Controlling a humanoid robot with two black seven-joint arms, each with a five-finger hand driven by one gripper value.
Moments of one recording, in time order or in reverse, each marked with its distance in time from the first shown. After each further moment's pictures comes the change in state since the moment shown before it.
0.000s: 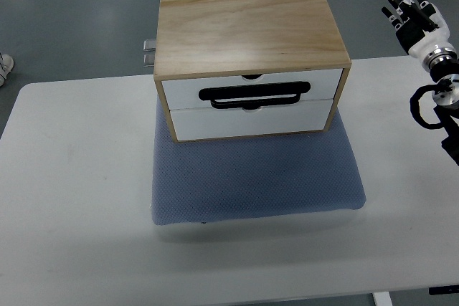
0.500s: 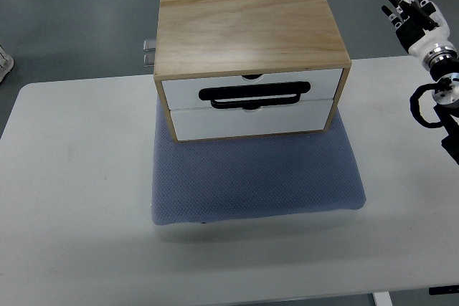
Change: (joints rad) left arm 0.000 0.000 0.001 0.000 0.000 0.009 -0.001; right arm 0.006 0.000 -0.001 0.000 0.000 0.000 0.000
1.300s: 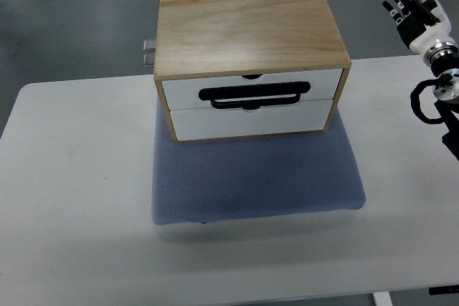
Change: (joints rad) left arm 0.000 0.000 -0.001 -0.005 0.000 -0.002 0.000; right arm 0.015 -0.005 -0.001 -0.001 -0.001 -0.010 0.000
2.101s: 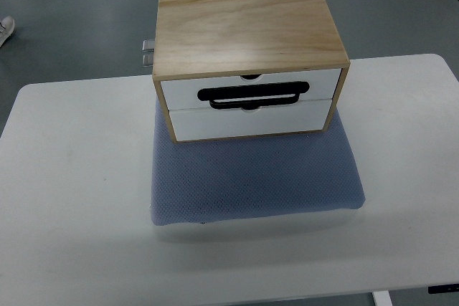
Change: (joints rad) left arm 0.000 0.000 0.000 0.000 0.000 0.000 0.000; right arm 0.314 -0.325 -0.642 0.019 -0.011 0.027 -0.005
